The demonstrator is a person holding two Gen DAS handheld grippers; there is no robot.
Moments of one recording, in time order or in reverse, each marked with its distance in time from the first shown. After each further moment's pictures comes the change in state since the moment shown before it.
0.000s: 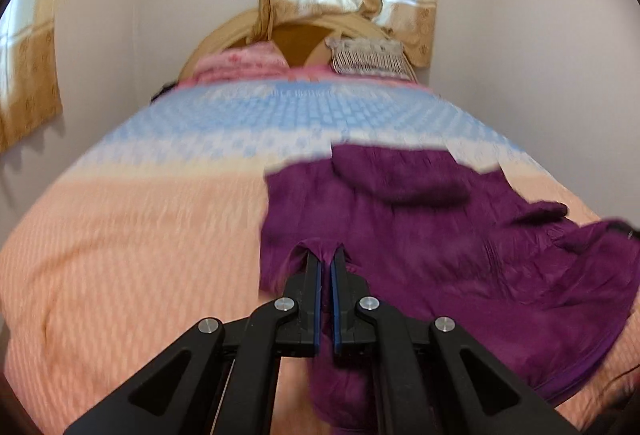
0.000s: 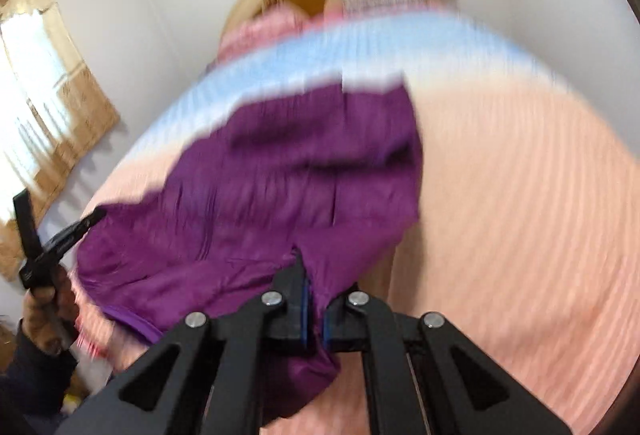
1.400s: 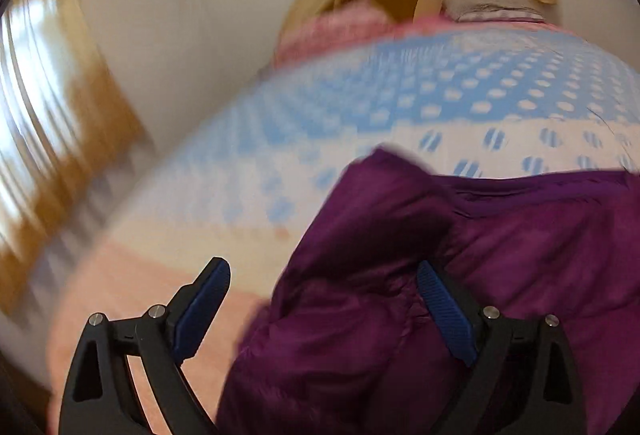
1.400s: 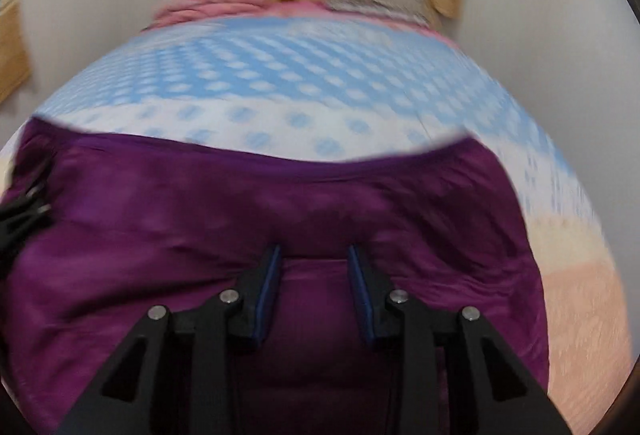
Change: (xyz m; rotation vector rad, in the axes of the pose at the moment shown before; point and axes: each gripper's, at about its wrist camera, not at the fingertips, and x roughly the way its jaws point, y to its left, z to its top) left arm 0.325 0.000 0.109 0.007 0.183 0.558; right arm 0.290 -0.017 0.128 -0.120 0.153 -0.305
